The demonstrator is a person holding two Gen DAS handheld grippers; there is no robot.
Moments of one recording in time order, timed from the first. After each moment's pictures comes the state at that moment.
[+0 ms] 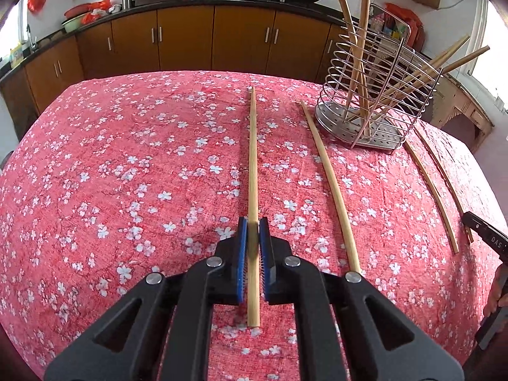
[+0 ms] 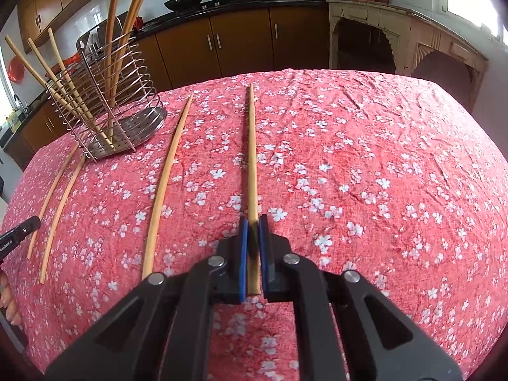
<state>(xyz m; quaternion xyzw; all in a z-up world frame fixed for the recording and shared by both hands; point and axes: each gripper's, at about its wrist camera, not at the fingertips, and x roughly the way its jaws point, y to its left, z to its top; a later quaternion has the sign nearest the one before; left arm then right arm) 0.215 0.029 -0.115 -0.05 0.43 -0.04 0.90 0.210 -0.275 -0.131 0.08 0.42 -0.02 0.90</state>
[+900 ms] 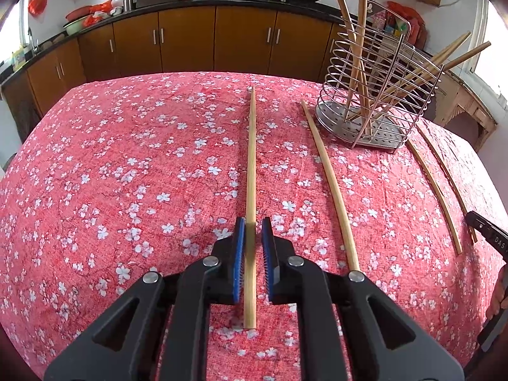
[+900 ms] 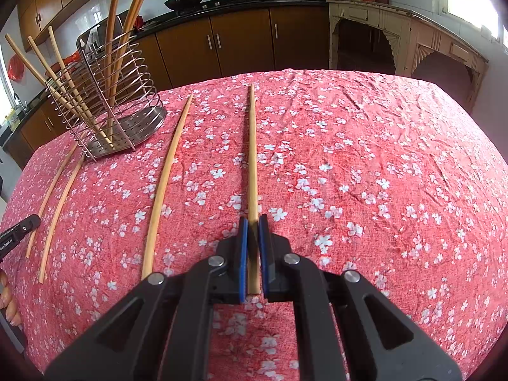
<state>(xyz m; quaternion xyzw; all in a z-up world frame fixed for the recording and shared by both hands) 0.212 0.029 -0.115 -0.03 0.43 -0.03 0.90 0.210 -0.276 -0.130 0.08 0.43 -0.03 0.90</state>
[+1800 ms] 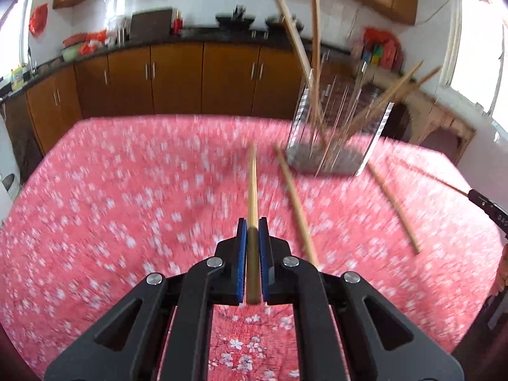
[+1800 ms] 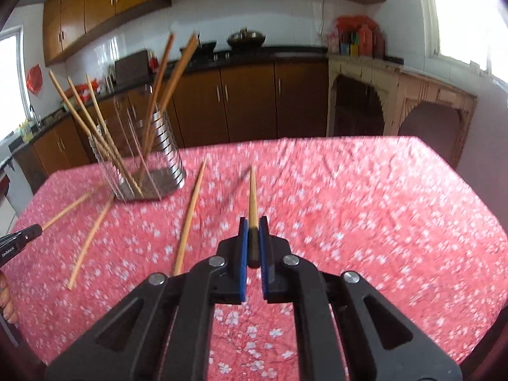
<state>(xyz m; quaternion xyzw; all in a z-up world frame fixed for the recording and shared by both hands) 0.149 0.036 -0.052 -0.04 0.34 -0.07 0.94 0.142 -0.290 -0.049 0.05 0.30 -0.02 0.95</state>
